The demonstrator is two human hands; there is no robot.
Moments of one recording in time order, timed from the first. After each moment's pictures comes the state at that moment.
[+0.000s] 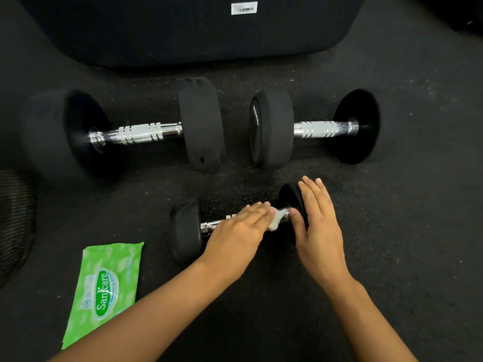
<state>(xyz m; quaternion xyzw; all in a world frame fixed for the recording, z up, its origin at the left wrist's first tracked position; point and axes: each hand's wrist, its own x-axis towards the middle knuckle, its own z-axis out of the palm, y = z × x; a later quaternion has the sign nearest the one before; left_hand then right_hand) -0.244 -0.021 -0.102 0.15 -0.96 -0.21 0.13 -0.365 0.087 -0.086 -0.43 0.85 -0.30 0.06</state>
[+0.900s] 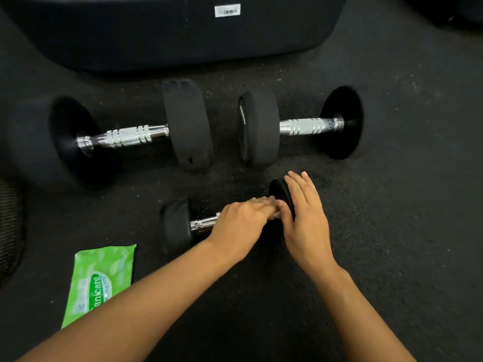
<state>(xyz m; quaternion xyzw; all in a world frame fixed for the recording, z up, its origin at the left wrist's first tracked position) -0.268 -0.024 -0.088 0.13 -0.96 -0.24 0.08 -0.369 0.081 -0.088 -0.43 0.84 -0.32 0.05</state>
